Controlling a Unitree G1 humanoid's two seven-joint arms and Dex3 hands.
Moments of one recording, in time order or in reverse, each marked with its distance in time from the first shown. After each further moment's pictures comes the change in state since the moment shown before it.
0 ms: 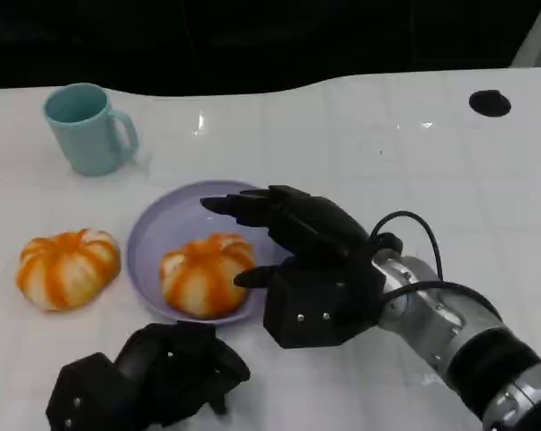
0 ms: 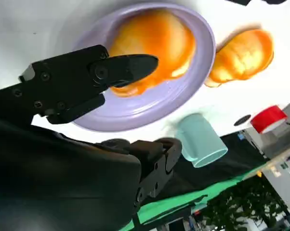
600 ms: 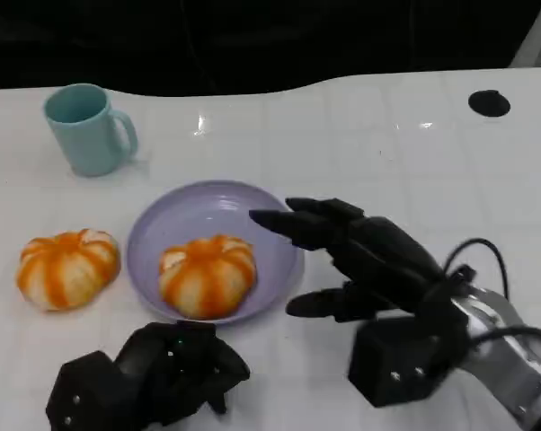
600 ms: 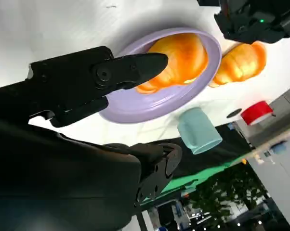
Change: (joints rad) left arm -0.005 0.000 0.003 0.002 -0.003 0.008 0.000; right arm 0.276 -0.219 -0.063 -0.404 0.034 -0.079 0.052
